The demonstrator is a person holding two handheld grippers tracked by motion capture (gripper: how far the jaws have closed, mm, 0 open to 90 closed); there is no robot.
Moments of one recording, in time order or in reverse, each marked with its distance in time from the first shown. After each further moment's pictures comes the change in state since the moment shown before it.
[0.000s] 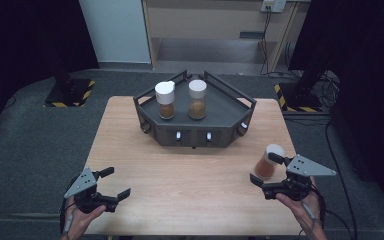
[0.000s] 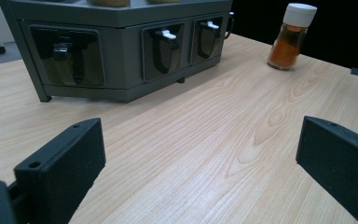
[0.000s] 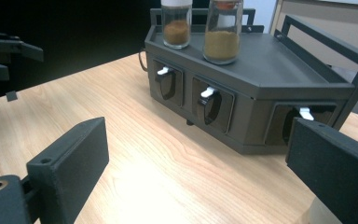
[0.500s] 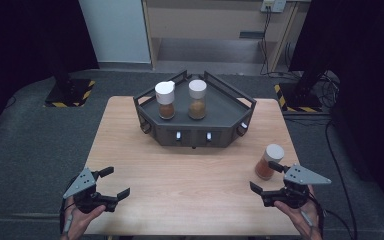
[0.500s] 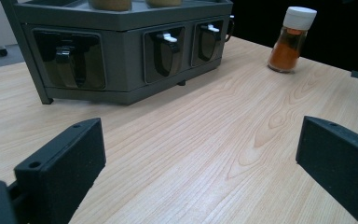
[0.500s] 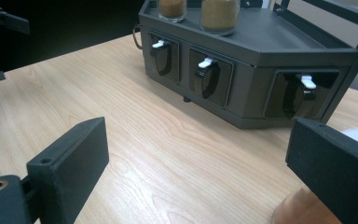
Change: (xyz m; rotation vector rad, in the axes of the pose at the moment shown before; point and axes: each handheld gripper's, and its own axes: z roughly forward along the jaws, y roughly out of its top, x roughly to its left) left arm 0.000 -0.001 -0.001 -0.011 0.003 -0.001; right arm 0.005 -0.022 0.000 0.043 -0.021 0.007
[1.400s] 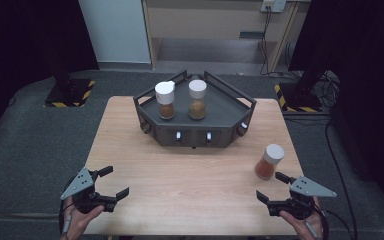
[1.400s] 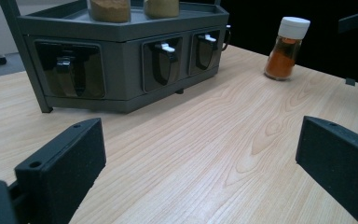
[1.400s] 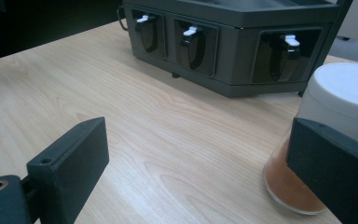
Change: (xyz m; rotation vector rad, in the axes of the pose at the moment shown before) left arm 0.002 -0.003 -0.003 -0.036 -0.014 0.004; right arm 0.005 -0.032 -0.014 0.018 -0.053 0.048
